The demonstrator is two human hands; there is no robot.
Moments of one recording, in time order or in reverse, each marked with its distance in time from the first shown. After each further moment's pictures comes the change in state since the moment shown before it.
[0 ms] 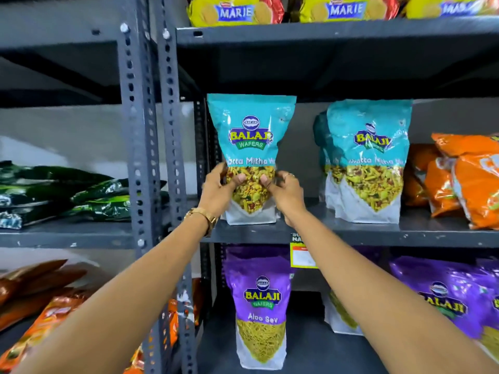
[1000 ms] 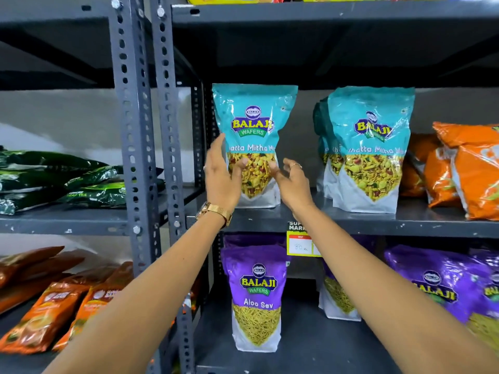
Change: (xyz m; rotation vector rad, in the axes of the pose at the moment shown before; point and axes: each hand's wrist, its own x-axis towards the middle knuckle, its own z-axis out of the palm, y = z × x) left_hand -0.008 -0.005 0.025 0.183 0.272 0.221; right_hand -0.034 -0.035 -0.017 -0.139 0.059 -0.023
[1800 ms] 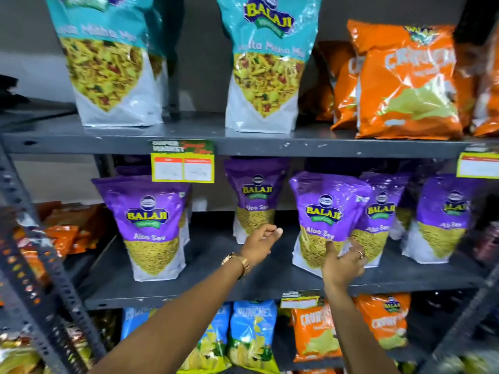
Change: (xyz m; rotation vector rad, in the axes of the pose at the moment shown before) left_hand -0.303 -0.023 0.268 -0.282 -0.853 -0.754; right_hand -0.176 0.308 -0.258 -0.319 0.701 0.561
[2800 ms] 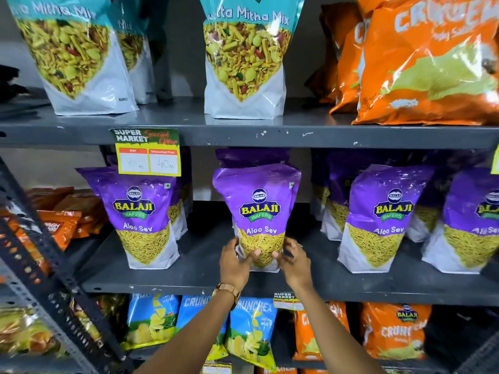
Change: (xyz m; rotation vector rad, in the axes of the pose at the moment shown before) left_hand -0.014 -0.060 0.029 -0.007 0.569 -0.111; right_hand 0.004 0.054 0.056 0.123 -0.842 -0.090
